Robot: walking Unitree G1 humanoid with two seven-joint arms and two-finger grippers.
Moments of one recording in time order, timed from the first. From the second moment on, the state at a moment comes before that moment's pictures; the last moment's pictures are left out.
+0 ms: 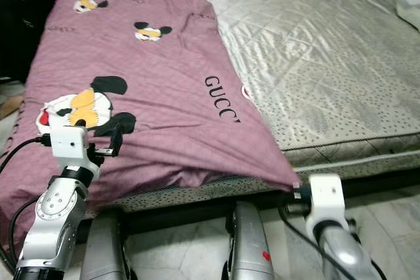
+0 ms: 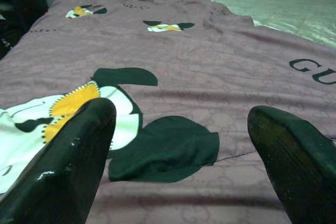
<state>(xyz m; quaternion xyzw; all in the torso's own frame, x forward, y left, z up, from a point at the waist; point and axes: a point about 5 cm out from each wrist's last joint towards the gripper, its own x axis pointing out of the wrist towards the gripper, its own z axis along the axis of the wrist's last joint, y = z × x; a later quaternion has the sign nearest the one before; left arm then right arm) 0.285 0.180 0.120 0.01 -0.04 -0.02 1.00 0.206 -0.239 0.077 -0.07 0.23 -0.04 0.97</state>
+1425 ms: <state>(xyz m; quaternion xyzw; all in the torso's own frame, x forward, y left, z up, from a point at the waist) 0.271 0.172 0.110 -0.01 -0.03 -0.03 1.00 0.286 -0.189 0.140 -0.11 0.02 0.06 0.99</state>
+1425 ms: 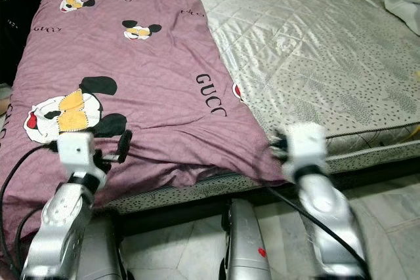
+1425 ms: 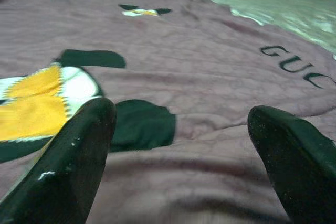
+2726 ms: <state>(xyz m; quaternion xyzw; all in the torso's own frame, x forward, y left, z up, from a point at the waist) 0.237 0.198 0.119 0.03 -0.02 0.03 1.00 0.237 -0.237 0.053 -0.19 0.31 0.14 0.92</state>
